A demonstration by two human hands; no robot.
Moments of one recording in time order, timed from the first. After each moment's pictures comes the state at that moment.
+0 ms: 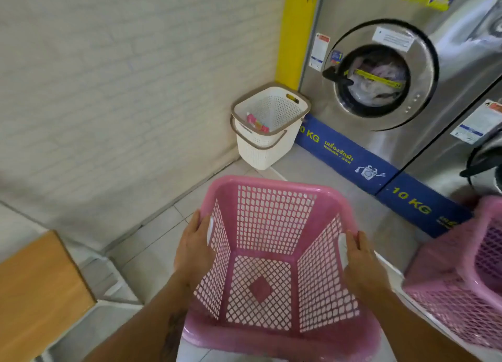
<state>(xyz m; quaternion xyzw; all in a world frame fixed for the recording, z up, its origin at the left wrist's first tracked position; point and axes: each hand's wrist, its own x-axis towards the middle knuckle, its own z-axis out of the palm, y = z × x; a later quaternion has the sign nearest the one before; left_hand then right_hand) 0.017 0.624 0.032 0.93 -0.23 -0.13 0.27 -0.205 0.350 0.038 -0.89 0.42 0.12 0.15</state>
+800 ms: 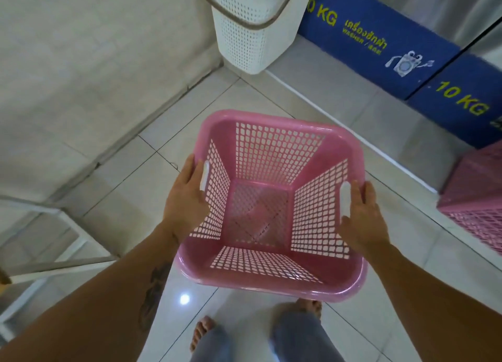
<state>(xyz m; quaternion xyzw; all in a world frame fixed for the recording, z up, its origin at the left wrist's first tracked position) 0.076 0.629 -0.260 0.90 -0.34 -0.16 0.20 -0.191 0.375 -0.247 -0.85 0.49 0.12 0.16</state>
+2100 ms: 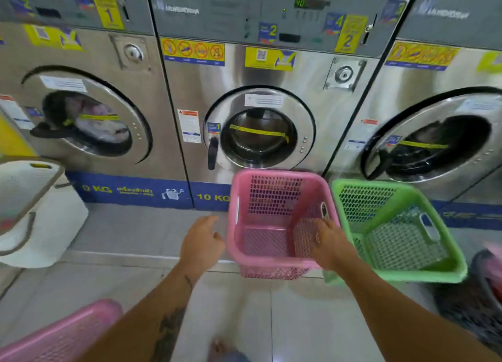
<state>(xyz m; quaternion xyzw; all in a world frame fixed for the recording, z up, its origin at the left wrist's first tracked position) -0.335 0.117 0.096 0.78 -0.51 -0.24 0.28 -0.624 0.058 0.110 -0.74 0.64 -0.02 0.20</state>
